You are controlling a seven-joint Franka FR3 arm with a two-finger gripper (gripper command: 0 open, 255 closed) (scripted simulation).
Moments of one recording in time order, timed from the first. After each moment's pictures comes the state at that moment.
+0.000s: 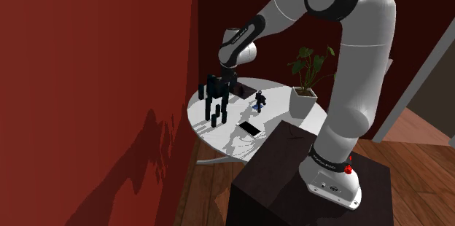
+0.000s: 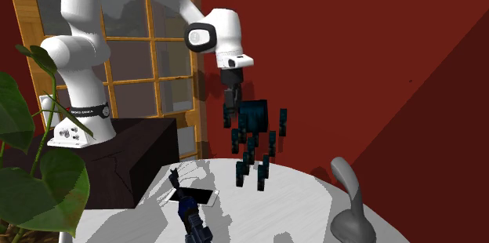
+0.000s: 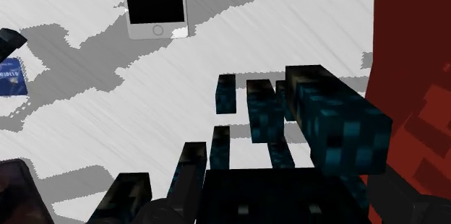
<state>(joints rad) -0.04 0.23 -0.14 -2.22 0.07 2.54 -0.05</state>
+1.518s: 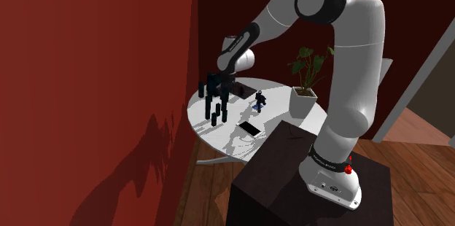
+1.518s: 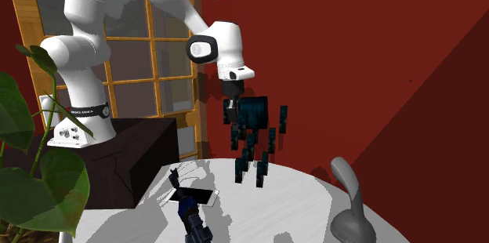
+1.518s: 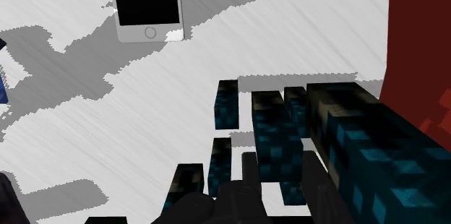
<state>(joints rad) -0.05 0.31 -0.13 -2.21 0.10 2.61 -0.07</state>
